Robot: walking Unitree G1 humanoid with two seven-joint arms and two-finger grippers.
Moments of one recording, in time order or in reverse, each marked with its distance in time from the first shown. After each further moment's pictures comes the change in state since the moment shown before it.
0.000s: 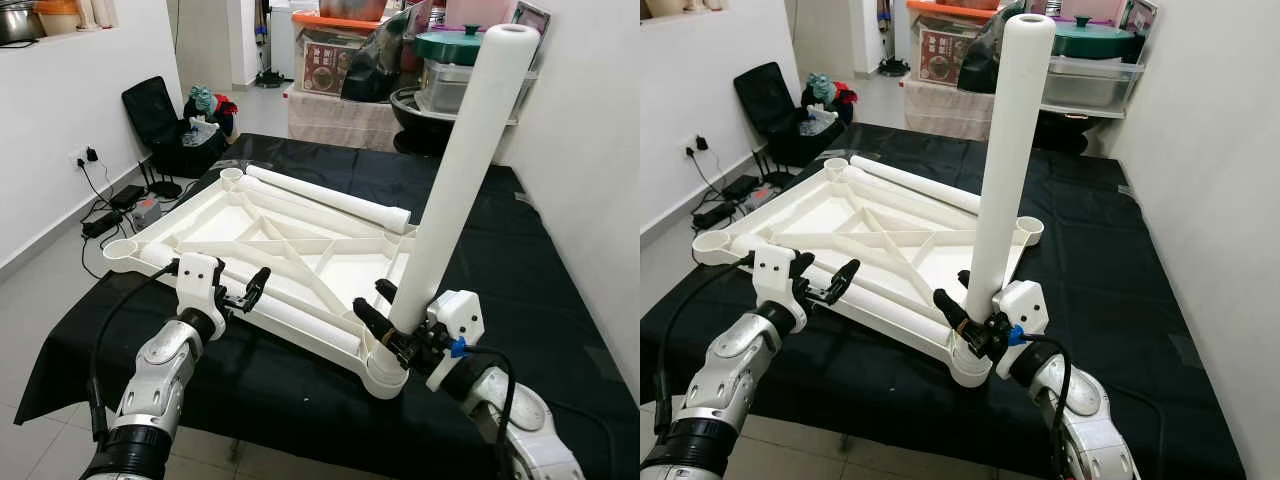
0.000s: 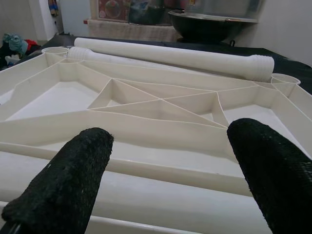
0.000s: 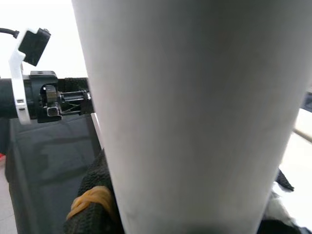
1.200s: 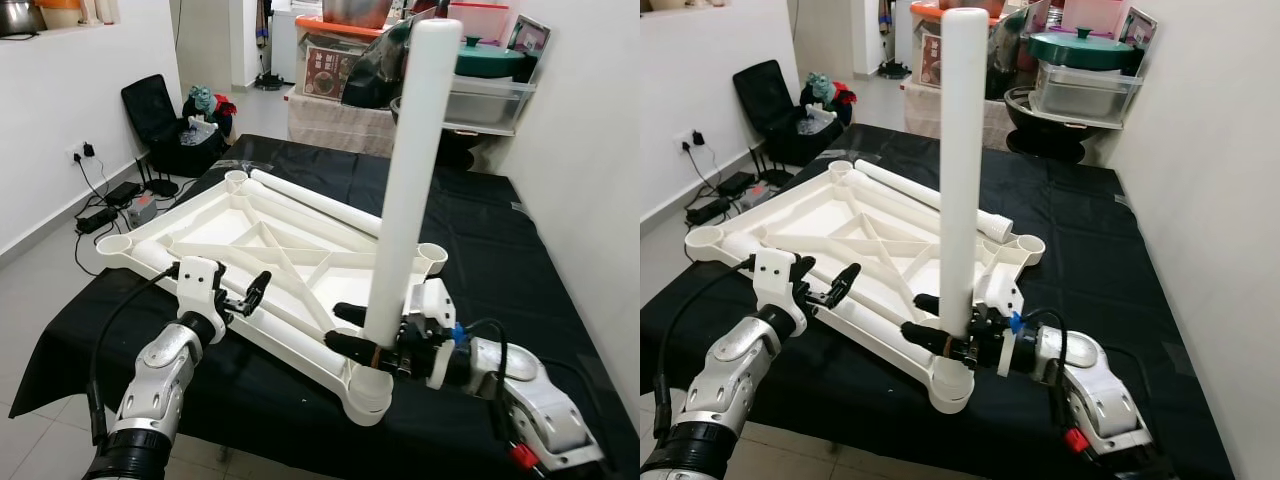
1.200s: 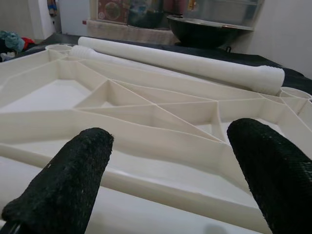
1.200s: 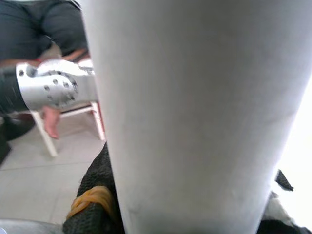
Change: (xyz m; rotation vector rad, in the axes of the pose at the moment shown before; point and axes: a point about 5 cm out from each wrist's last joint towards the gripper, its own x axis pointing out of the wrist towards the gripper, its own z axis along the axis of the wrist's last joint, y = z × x) left arm -0.005 -0.002 -0.003 -0.004 0.003 -0.009; right arm 0.027 0.001 0.006 0.097 0.070 0.547
